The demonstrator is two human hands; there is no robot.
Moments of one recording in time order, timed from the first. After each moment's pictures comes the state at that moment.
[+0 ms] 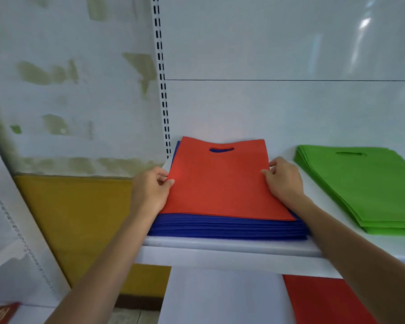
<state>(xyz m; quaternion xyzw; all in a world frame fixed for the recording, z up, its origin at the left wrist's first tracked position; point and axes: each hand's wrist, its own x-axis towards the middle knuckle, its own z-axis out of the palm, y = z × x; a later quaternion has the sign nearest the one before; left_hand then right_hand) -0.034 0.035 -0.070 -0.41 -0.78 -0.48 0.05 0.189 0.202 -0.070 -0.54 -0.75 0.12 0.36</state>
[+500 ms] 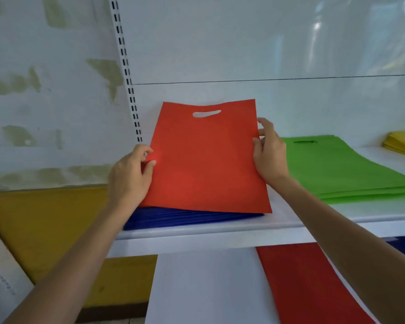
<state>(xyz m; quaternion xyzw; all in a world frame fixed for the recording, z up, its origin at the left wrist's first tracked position) -0.001 0.020 -0.036 -0.54 -0.69 -0.43 0.22 0.232 0.173 -0.032 -0.37 -0.73 0.02 0.57</state>
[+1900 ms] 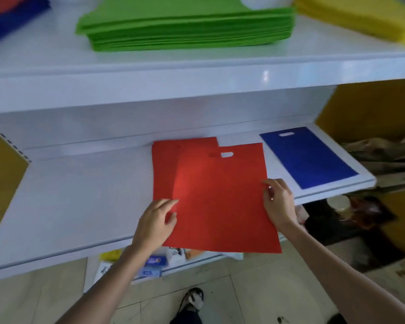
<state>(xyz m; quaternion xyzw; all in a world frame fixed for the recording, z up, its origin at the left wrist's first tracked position) 0.339 0.070 -0.394 -0.67 -0.68 -0.27 -0.13 0.621 0.150 -0.365 -0.66 -0.67 0.17 0.30</state>
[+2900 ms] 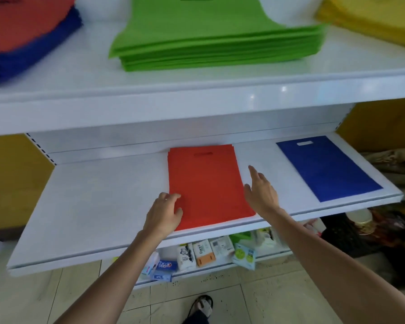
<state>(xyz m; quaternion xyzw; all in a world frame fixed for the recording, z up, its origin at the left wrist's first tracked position) 0.325 0.096 -0.364 -0.60 -0.76 -0.15 -0.20 0.551 0.190 -0.351 -0.64 -0.73 0.17 0.15</state>
